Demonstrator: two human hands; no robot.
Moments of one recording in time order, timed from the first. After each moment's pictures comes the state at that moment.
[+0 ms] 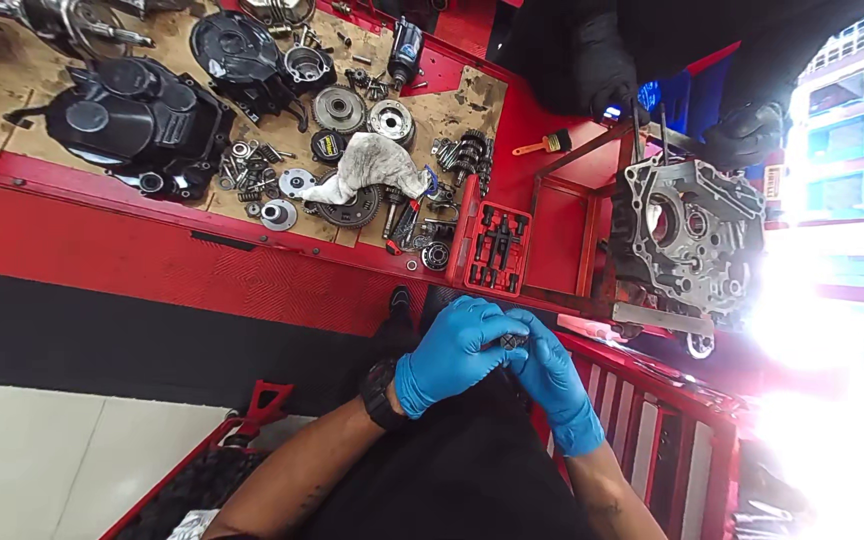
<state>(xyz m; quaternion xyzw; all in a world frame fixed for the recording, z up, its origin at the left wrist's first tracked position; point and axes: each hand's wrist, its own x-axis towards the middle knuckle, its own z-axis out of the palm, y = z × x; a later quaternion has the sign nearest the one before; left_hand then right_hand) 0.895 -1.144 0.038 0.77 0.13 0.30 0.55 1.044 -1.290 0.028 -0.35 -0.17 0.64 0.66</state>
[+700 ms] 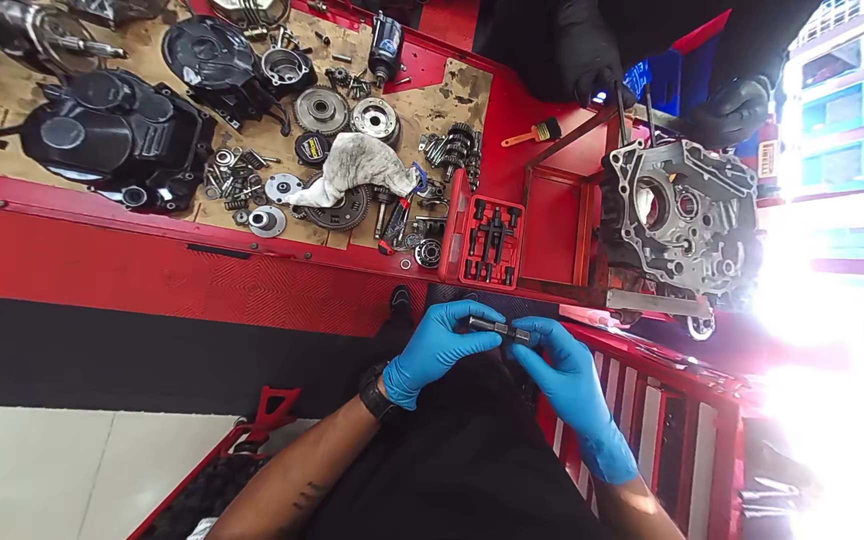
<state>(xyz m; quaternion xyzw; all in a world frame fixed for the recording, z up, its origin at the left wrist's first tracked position) 0.890 -1.152 0.016 0.44 0.19 0.19 0.86 1.043 -1.299 0.073 -0.69 -0.40 0.37 0.48</state>
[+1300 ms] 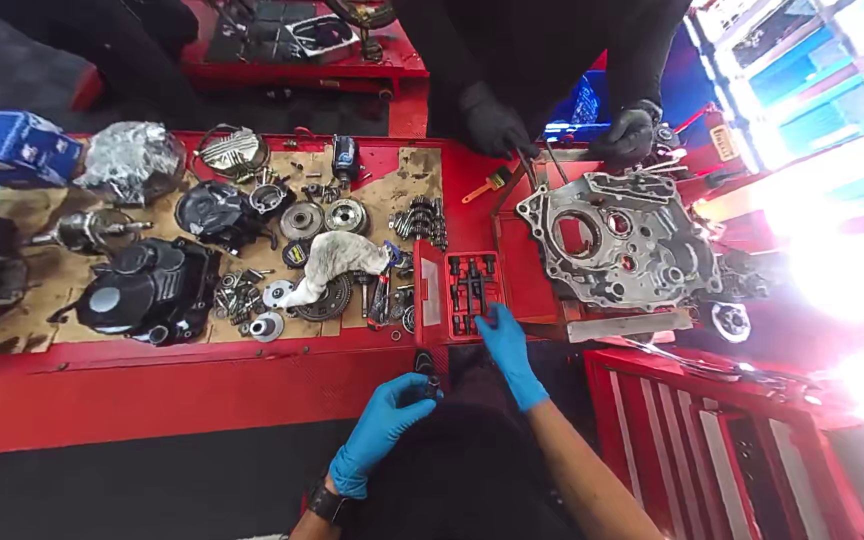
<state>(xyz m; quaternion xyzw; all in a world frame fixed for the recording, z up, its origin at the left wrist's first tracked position) 0.854 -1.131 -0.004 0.56 0.31 0.02 0.77 1.099 -1.242 -0.078 -0.88 -0.19 0.31 0.31</state>
